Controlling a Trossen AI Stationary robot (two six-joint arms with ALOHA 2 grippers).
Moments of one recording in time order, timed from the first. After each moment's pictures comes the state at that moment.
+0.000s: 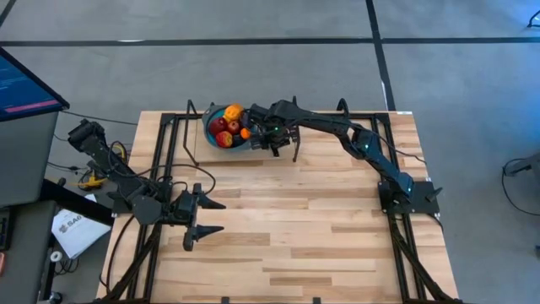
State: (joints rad) left arm -0.77 0.94 0.60 0.19 -0.75 -0.35; right arm -0.37 2.41 2.27 -1.27 -0.04 0.92
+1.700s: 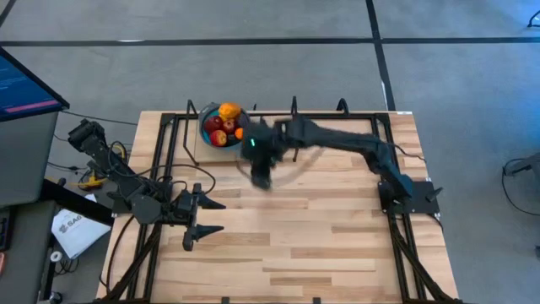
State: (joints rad) left arm -0.77 0.94 0.60 0.20 -0.75 -0.36; right arm -0.09 2.18 2.35 -1.18 -0.22 0.08
